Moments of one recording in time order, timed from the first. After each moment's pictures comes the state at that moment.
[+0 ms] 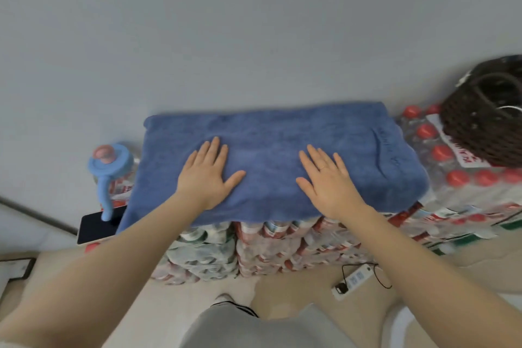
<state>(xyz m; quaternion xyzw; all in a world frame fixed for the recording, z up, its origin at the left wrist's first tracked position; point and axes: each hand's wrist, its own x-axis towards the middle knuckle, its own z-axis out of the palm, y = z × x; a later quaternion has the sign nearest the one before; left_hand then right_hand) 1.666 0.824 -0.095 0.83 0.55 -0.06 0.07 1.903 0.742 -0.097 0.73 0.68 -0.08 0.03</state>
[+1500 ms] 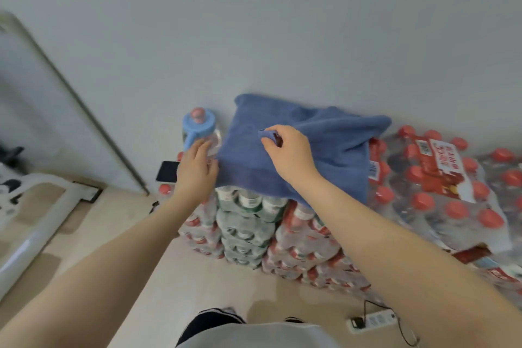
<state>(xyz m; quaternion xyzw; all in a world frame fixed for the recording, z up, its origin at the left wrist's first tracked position) 1.531 0.755 -0.105 0.62 0.71 0.26 0.19 1.712 0.763 -0.034 0.58 0.67 -0.29 -0.35</state>
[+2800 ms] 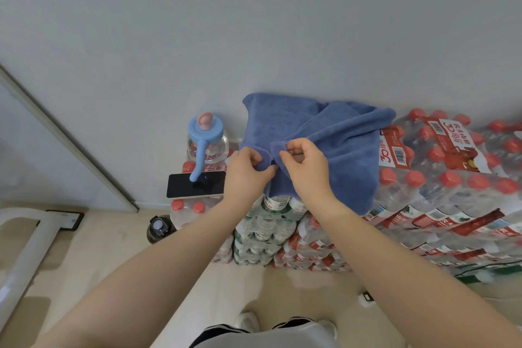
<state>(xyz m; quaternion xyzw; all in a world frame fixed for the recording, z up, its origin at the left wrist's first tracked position) 1.533 0.770 -0.091 0.59 0.63 0.35 0.36 1.646 0.754 -0.067 0.68 0.51 -0.29 -0.44</state>
